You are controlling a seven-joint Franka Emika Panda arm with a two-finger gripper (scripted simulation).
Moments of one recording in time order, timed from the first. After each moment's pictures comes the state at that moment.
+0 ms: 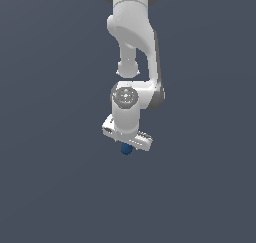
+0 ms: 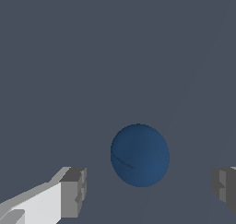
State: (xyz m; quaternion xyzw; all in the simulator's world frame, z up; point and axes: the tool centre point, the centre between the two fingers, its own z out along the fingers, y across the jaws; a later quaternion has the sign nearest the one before) arm 0.045 -0.006 0.076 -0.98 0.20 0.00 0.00
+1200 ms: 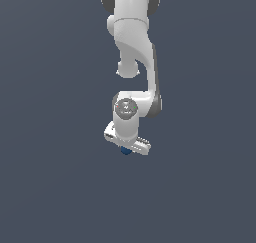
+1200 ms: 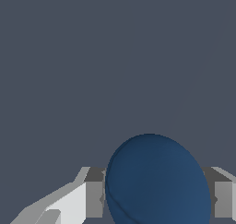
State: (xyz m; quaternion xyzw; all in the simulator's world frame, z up) arm 0.045 -0.006 0.031 -0.98 0.20 0.00 0.00
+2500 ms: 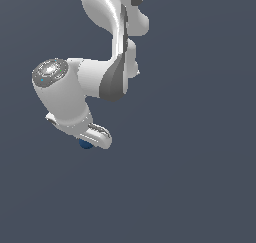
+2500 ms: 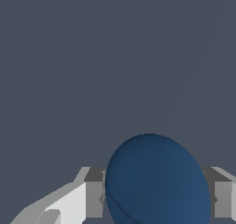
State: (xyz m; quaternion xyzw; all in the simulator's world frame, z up) arm 0.082 -0.148 0.178 -0.98 0.20 0.00 0.00
